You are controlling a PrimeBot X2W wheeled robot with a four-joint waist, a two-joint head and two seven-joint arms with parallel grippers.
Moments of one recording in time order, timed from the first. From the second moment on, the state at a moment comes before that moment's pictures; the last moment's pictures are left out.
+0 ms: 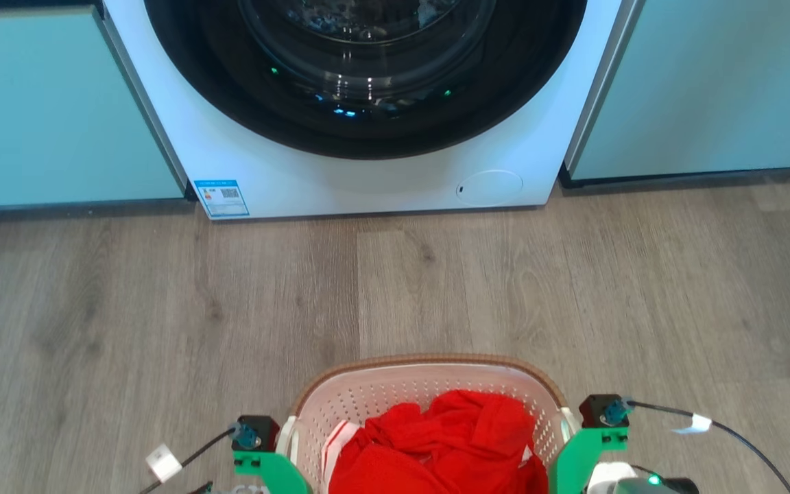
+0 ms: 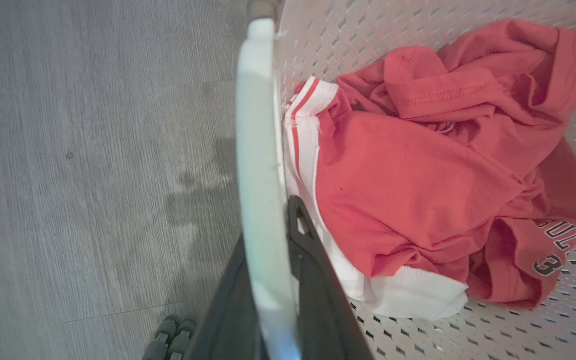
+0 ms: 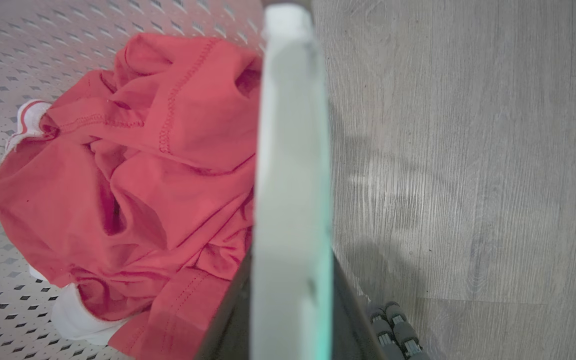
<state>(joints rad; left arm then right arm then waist) -0.39 0.02 -1.09 1.24 -1.01 -0.04 -0.07 -0.45 -0.04 1.01 1.26 1.08 0.13 -0.03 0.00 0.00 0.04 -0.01</state>
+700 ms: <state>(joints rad) -0.65 0.02 -1.07 1.27 -1.02 -0.04 -0.13 -0.74 -0.04 1.03 1.29 1.08 0.13 -0.09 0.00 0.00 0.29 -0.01</state>
